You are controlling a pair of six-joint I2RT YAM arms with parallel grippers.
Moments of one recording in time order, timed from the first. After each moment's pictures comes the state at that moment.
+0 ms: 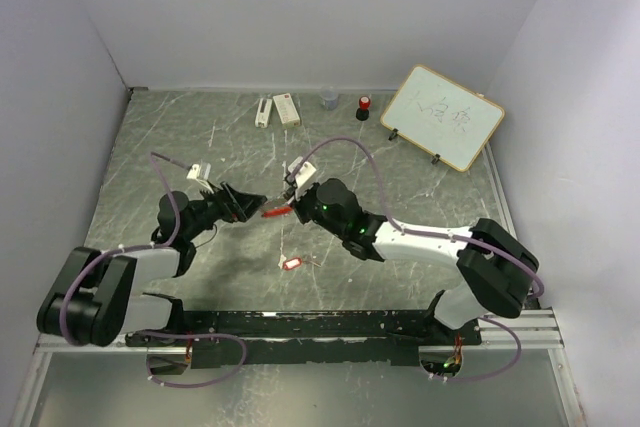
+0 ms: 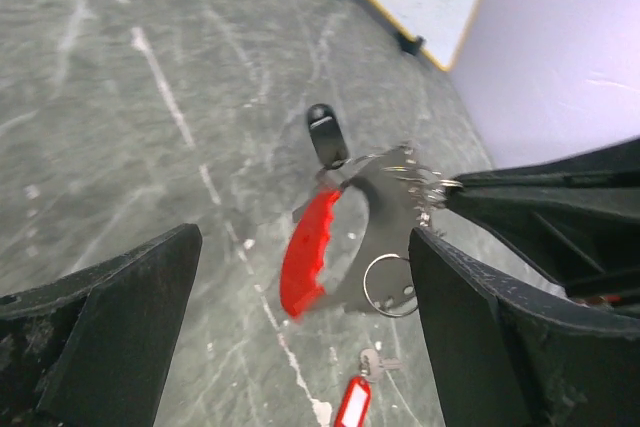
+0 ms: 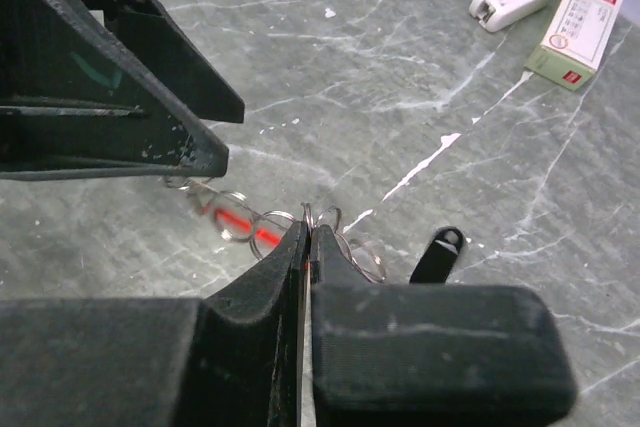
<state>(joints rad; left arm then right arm) -0.22 1.25 0.20 0.92 0.48 -0.65 0.97 1.49 0.77 0.47 0.14 -0.07</state>
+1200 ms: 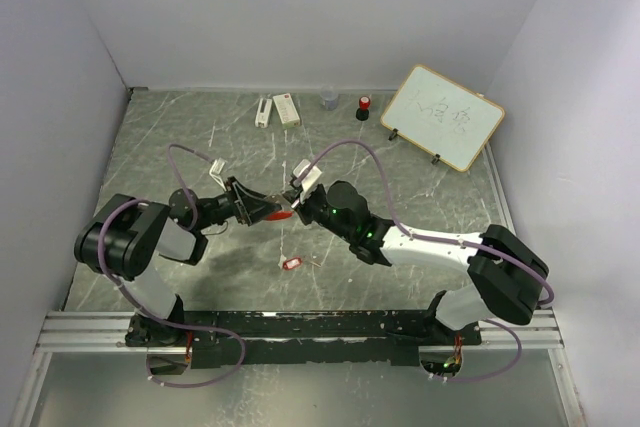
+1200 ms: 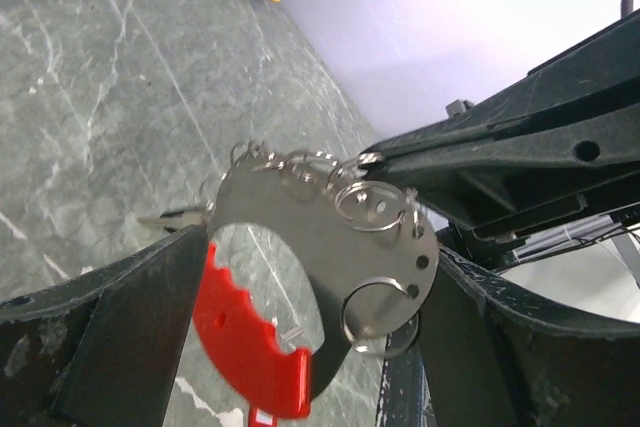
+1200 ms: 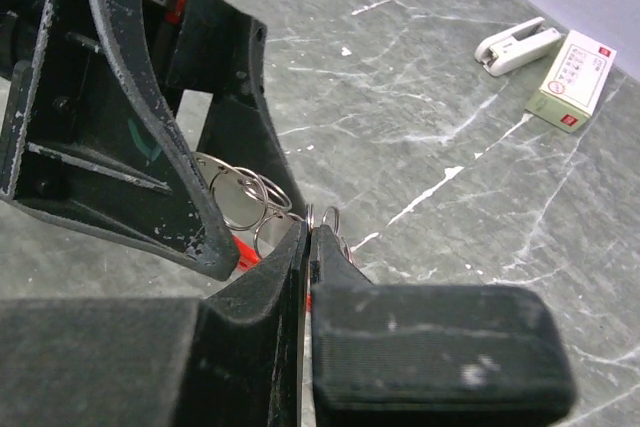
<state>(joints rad) -0.27 1.68 0.27 1.51 0.88 -0.91 0.97 1.42 0.71 0.55 0.09 -0.11</state>
